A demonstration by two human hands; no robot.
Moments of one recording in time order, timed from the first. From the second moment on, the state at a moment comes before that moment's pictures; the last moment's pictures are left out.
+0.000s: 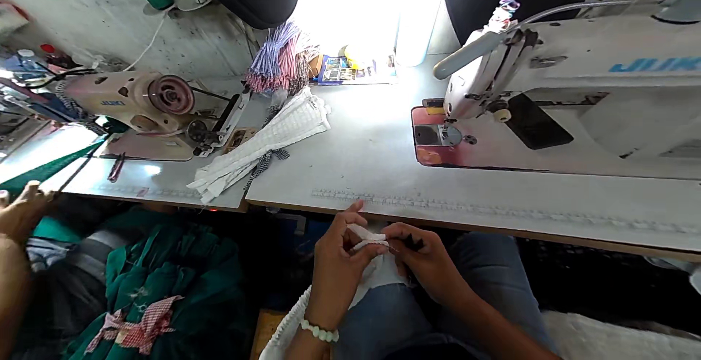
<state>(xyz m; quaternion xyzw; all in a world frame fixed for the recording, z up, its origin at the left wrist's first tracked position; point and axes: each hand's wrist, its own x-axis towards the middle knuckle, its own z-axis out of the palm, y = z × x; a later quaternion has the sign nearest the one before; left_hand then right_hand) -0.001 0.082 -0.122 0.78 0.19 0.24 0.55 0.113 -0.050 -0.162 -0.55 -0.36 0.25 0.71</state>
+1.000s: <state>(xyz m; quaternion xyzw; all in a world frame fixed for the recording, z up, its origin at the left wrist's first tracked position) -0.029 0.178 -0.137 0.83 0.25 0.30 0.39 0.067 -0.007 -0.235 -0.64 -0.65 0.37 0.18</state>
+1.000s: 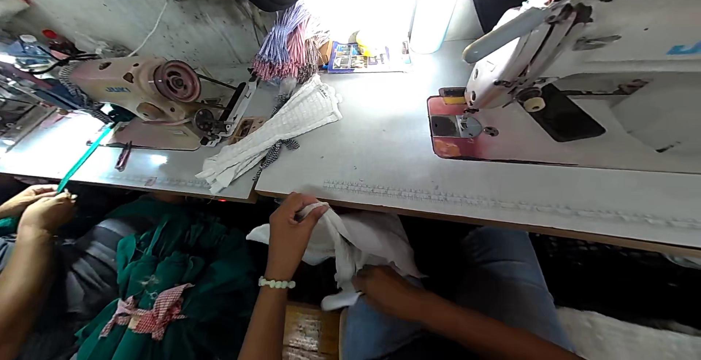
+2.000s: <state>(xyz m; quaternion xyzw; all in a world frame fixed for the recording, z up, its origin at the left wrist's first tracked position) 0.142 0.095 -0.086 0.66 0.24 0.19 0.69 0.254 -0.072 -0.075 -0.79 -0.27 0.04 0.55</state>
